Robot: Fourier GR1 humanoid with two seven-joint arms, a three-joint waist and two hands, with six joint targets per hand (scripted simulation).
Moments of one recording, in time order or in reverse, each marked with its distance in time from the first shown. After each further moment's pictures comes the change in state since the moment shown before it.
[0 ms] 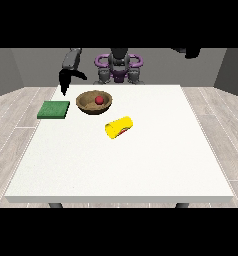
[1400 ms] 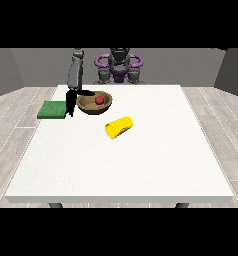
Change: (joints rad) left arm -0.029 0.279 0.119 -0.077 0.369 -0.208 0.237; right arm -0.048 0.021 -0.069 0.364 -0.039 0.072 -0.342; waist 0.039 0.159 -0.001
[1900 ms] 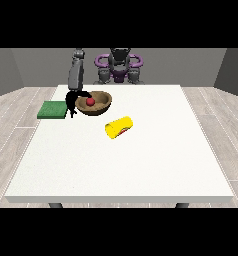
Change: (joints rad) left arm -0.036 0.041 0.011 -0.042 0.062 0.015 0.043; right arm -0.014 0.003 -0.043 0.045 -0.054 0.036 -0.062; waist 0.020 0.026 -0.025
